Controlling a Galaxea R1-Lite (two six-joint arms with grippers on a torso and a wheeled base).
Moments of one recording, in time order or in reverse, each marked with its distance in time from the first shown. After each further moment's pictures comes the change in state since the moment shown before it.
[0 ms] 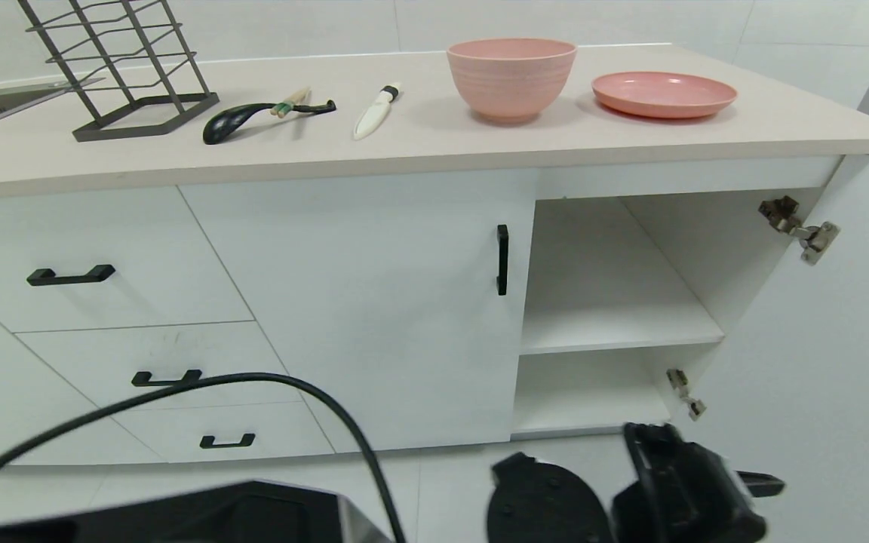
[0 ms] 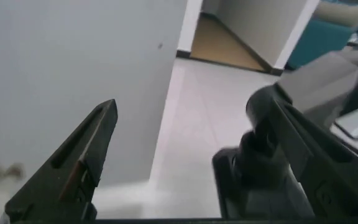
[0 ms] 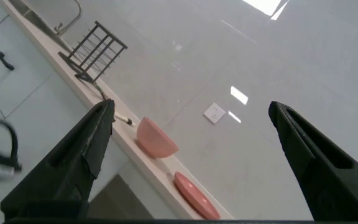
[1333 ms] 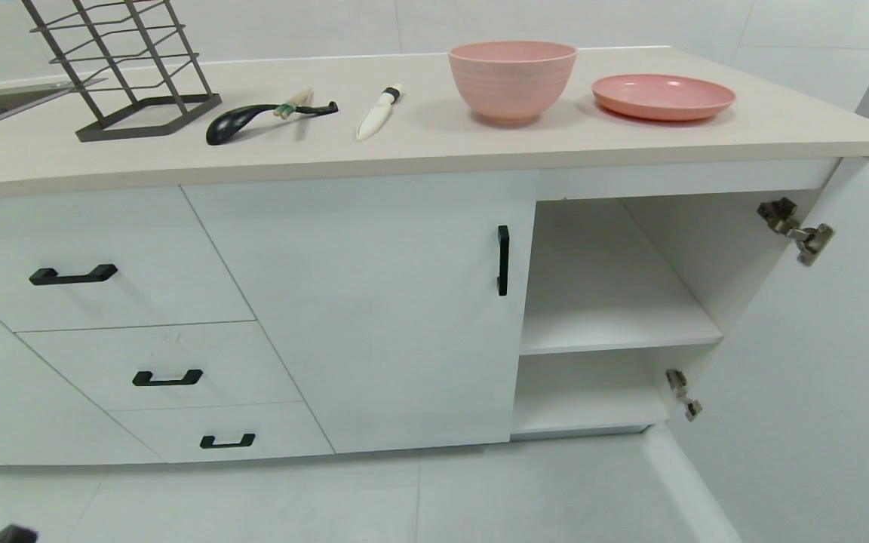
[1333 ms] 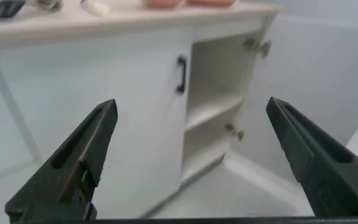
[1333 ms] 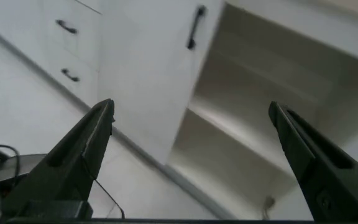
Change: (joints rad) left arm 0.939 -1.696 0.620 0.955 0.006 0.051; right arm 0.025 -0.466 0.234 1.081 -0.121 -0.006
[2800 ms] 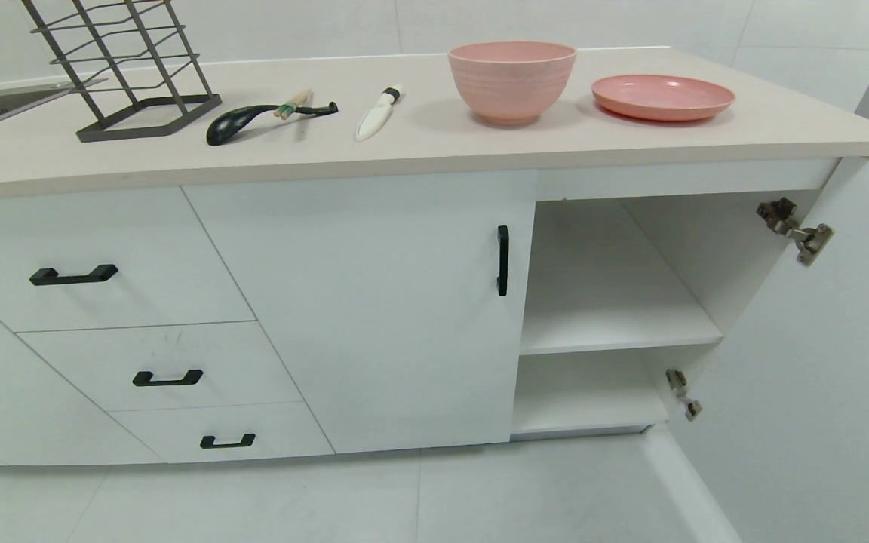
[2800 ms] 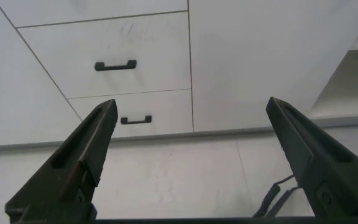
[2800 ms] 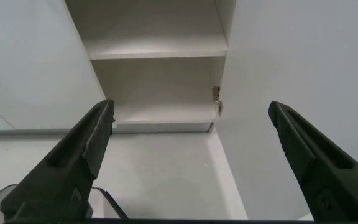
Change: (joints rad) left arm 0.224 -0.527 0.218 0.541 0.420 0.142; right arm 0.042 -0.219 0.000 0.408 -0.645 0.253
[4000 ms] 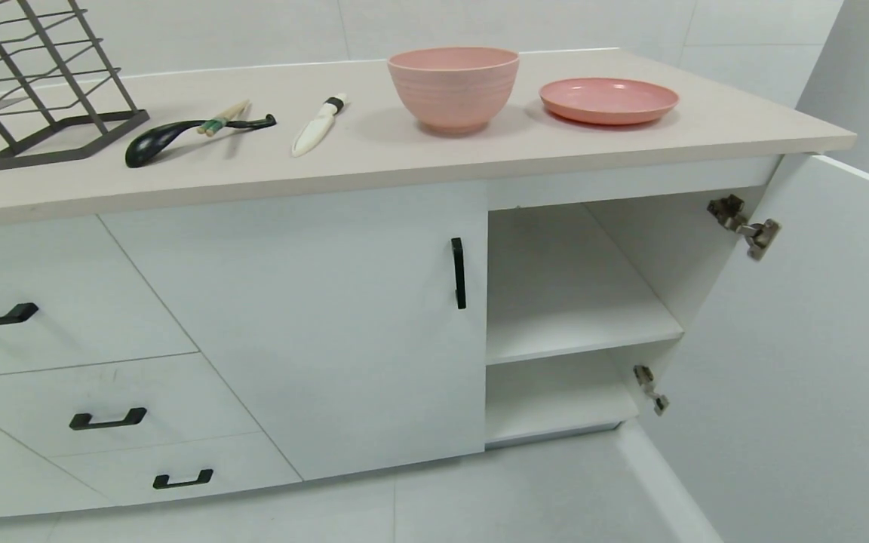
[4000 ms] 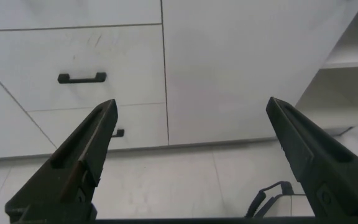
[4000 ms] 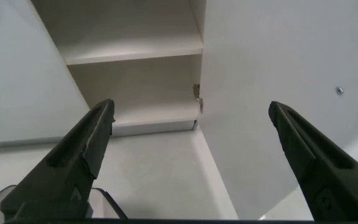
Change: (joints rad) left arm 0.001 0.001 -0.002 -0.001 0.010 -0.093; right arm 0.000 -0.003 0.000 0.001 0.000 0.001
